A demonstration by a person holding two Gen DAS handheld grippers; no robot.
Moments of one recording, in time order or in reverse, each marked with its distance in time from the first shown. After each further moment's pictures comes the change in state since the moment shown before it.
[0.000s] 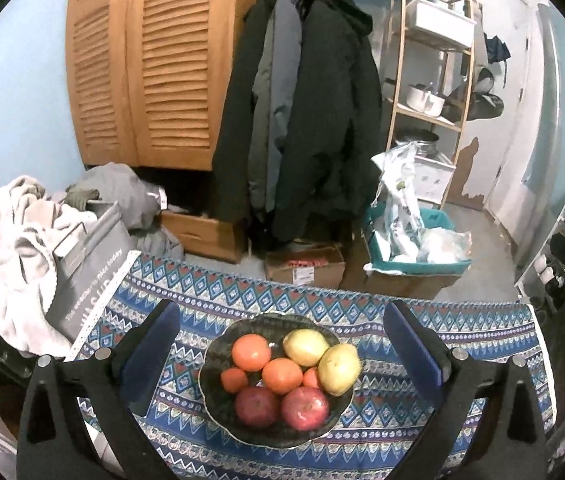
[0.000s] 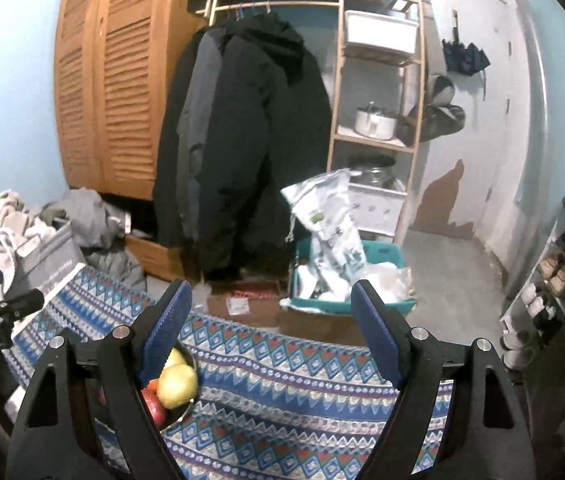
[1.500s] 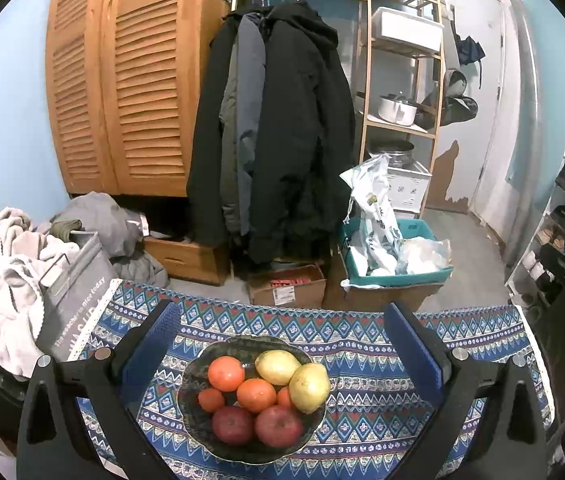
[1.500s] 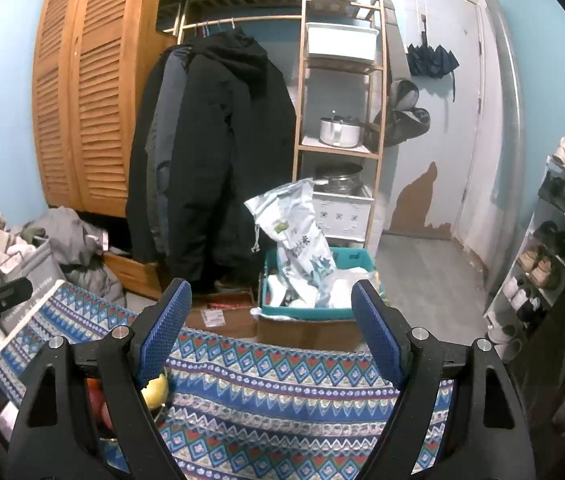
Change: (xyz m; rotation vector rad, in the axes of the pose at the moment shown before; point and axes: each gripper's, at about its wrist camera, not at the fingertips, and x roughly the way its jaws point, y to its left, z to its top) left arm -0.012 -0.044 0.011 0.055 -0.061 -0.036; right arm -0.016 -0.040 -0.010 0.037 -0.047 -0.071
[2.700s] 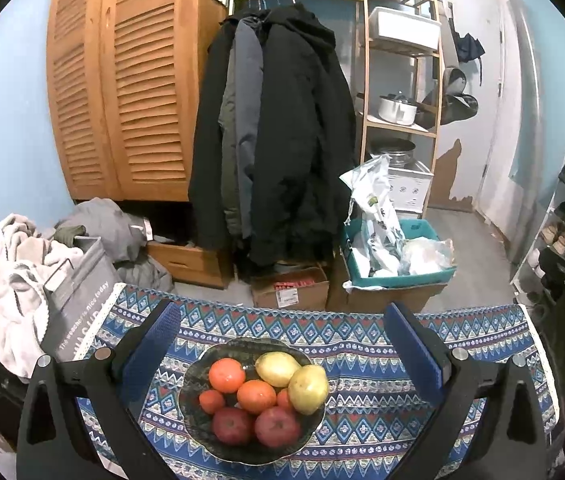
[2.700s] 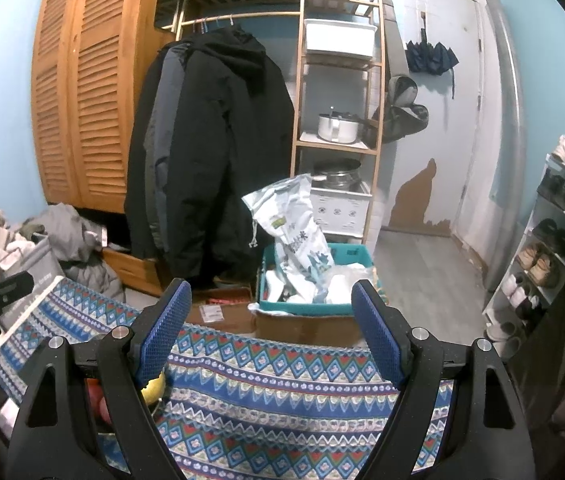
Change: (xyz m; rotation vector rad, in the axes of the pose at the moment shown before) left arm -0.003 -0.011 0.002 0.018 -0.009 0.019; right arm 0.000 0.002 -0.004 0.002 0.015 -0.007
